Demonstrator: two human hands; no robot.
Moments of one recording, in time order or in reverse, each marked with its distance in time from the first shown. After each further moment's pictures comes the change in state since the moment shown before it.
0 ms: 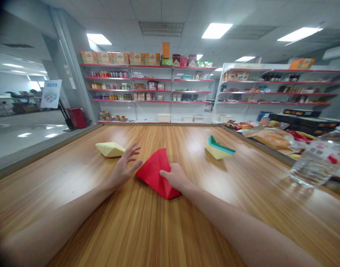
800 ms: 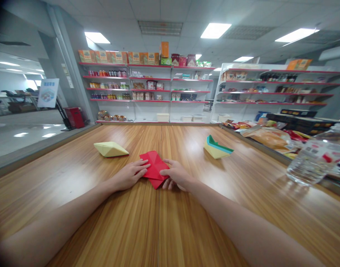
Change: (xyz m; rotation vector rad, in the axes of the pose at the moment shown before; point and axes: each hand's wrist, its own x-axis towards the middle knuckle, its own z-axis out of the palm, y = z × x) left_hand -0.002 -0.006 0.005 0.627 -0.562 -0.043; right_hand -0.003 0.000 -0.010 0.373 -0.248 0.270
